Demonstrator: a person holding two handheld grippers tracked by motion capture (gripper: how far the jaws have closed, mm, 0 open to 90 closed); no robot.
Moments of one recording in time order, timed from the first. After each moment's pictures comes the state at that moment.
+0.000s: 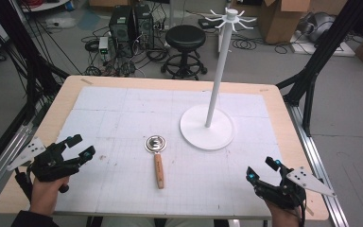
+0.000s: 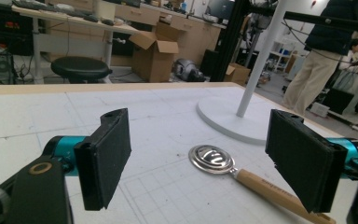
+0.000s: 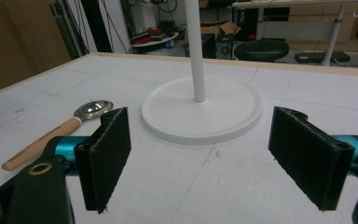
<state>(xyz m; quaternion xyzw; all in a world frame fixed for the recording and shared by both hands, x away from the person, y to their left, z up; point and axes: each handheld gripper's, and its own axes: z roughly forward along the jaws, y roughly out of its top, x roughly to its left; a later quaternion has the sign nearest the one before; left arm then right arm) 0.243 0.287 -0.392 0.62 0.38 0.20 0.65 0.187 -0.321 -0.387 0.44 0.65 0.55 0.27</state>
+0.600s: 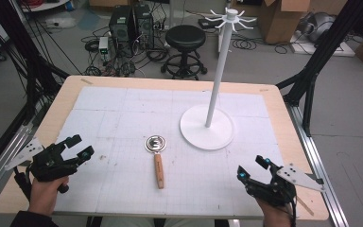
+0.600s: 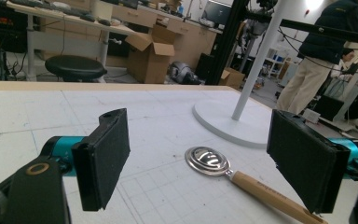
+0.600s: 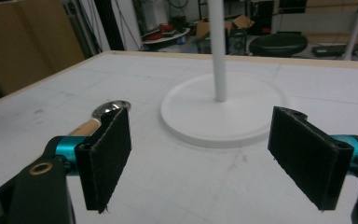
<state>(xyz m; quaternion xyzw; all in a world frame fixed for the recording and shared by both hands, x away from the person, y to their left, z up) 0.244 0.293 -0.395 0.62 0.39 0.20 0.66 0.195 -0.296 -0.386 0.44 0.66 0.56 0.24</state>
